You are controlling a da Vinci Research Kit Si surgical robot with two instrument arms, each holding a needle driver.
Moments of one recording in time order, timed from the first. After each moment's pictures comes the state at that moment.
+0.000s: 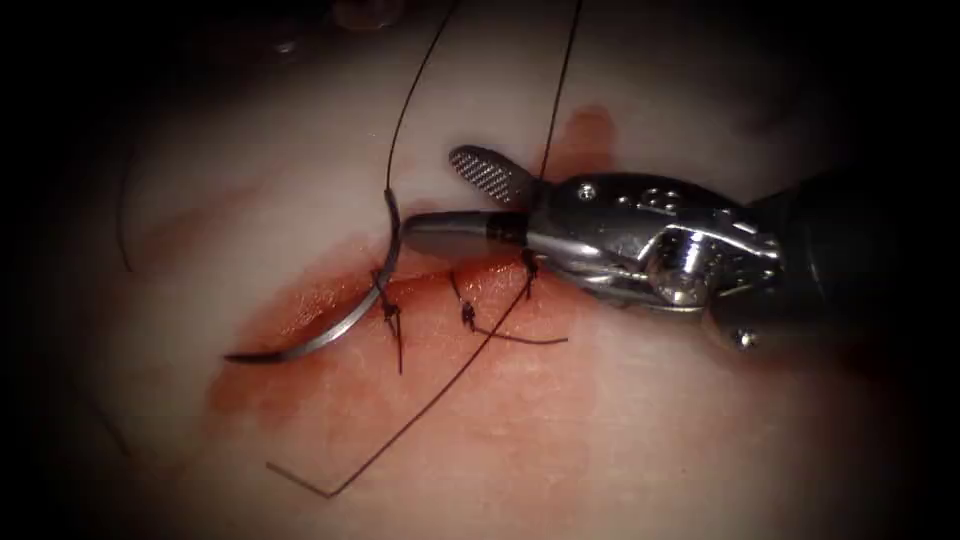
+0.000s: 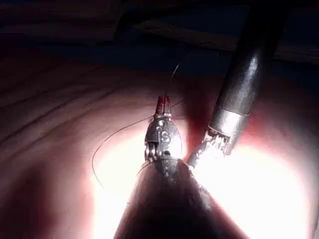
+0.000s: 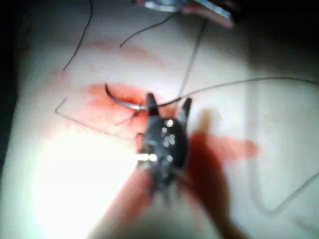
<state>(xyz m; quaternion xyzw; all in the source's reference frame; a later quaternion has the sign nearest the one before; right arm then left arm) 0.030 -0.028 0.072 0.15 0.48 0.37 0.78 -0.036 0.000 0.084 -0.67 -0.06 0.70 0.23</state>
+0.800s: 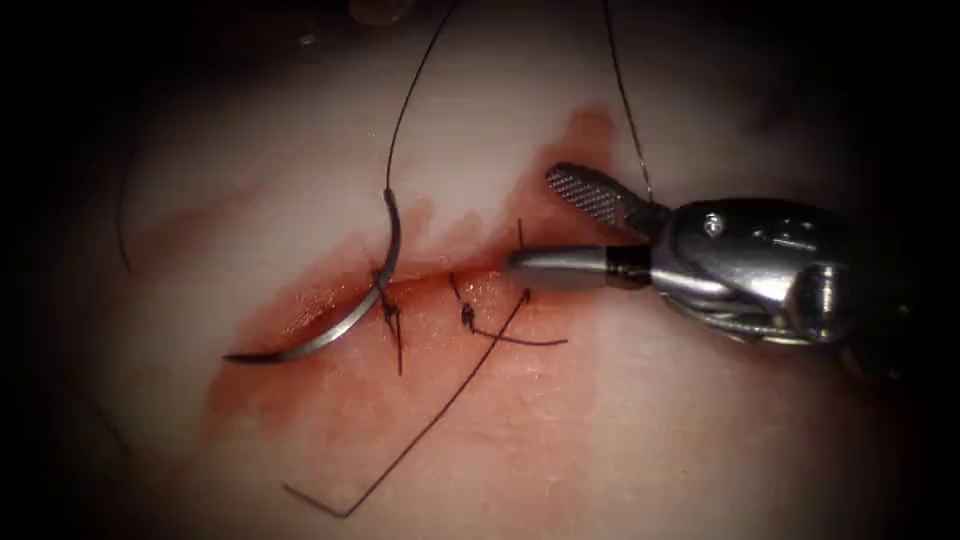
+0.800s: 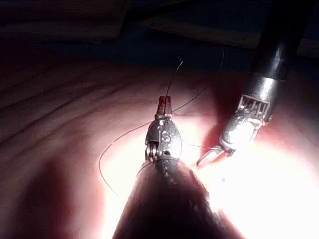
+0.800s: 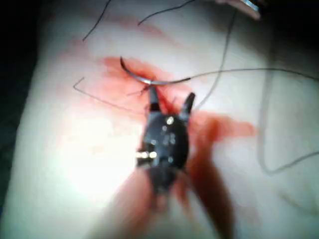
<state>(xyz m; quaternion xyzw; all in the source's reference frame) 0.022 -0.028 0.066 0.12 0.51 0.33 0.78 -0.037 0.001 0.089 -0.65 -0.05 0.72 0.23</state>
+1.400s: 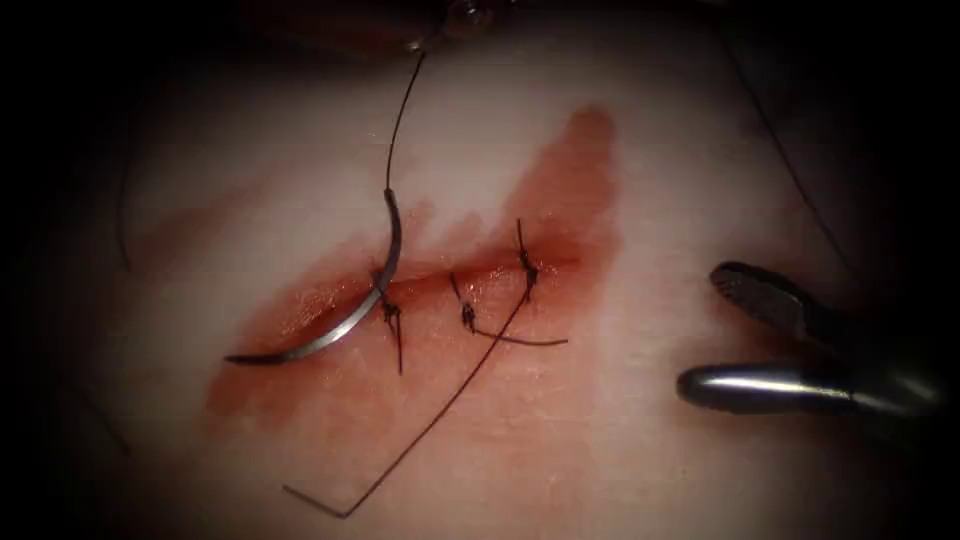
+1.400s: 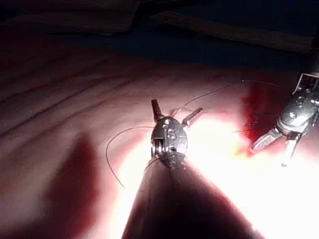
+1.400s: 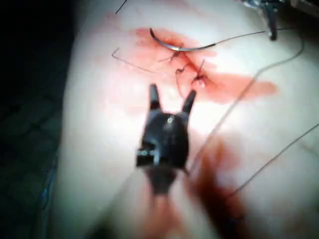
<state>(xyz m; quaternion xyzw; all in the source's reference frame) 0.017 -0.033 0.061 0.14 0.51 0.34 0.78 -0.037 0.002 0.093 -0.62 -0.11 0.72 0.29</state>
